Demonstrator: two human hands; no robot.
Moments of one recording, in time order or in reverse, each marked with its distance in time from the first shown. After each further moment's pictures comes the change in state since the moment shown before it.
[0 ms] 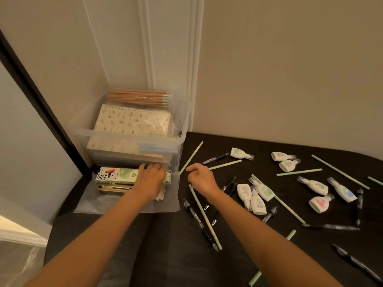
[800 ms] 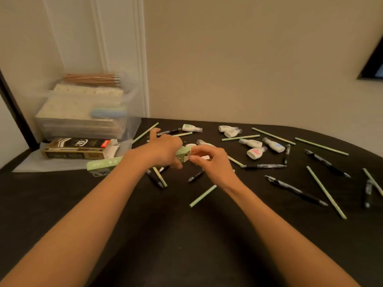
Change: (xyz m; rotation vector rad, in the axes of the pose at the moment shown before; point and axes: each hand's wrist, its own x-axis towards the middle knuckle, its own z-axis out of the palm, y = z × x) left_hand -0.089 0.168 -0.043 -0.077 0.070 0.246; right_hand -0.155 0.127 -0.087 0.038 0.261 -0.615
